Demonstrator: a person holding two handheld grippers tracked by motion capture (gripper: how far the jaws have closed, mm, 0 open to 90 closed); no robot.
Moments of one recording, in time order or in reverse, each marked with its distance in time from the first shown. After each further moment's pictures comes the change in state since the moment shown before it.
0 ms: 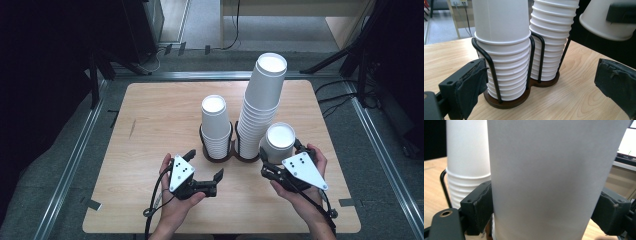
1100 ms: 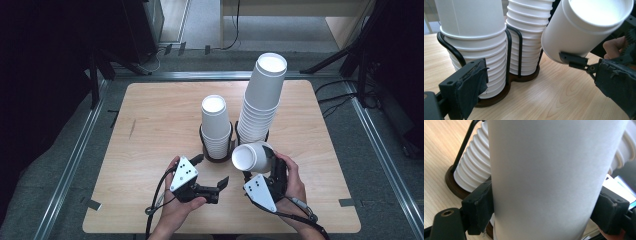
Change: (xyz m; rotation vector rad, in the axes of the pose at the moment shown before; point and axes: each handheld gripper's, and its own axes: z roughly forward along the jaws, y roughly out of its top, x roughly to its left) left arm -0.007 0.001 0.001 0.050 -0.150 -0.006; right arm 0.056 -0.036 0.009 -0.019 -0.003 -0.556
